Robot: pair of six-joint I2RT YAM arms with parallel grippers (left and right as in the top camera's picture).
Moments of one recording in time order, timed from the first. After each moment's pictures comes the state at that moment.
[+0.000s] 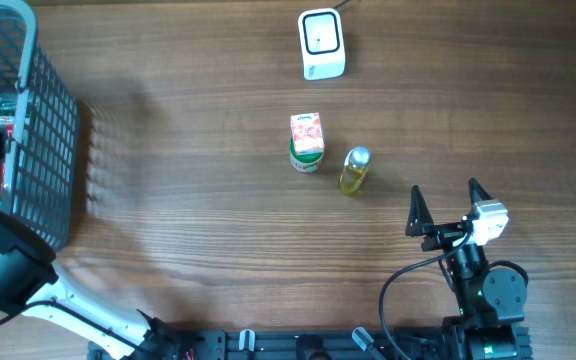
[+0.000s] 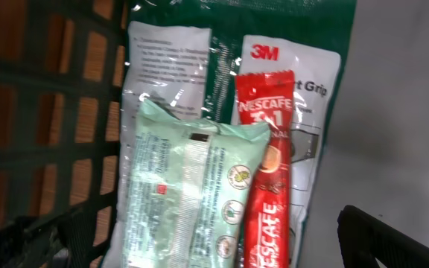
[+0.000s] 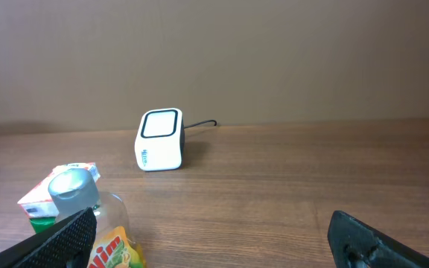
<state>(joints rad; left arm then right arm) 0.79 2.08 1.74 -0.75 0.05 0.63 0.08 0.01 0.01 0.00 -0.07 0.10</state>
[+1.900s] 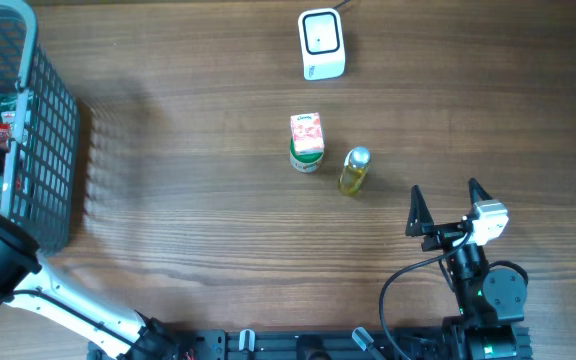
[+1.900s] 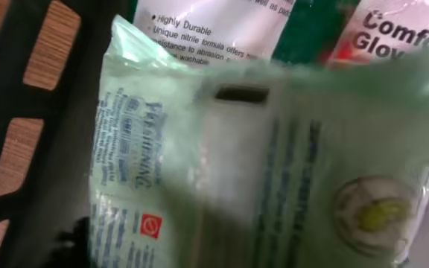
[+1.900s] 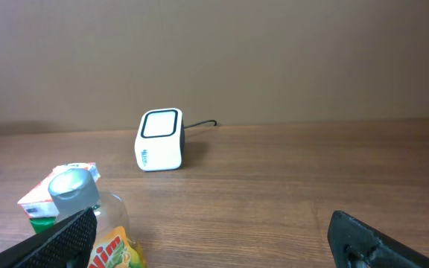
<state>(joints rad) 0.86 2.25 1.76 -0.74 0.19 0.43 0.08 0.01 0.01 0.00 -0.07 0.10</state>
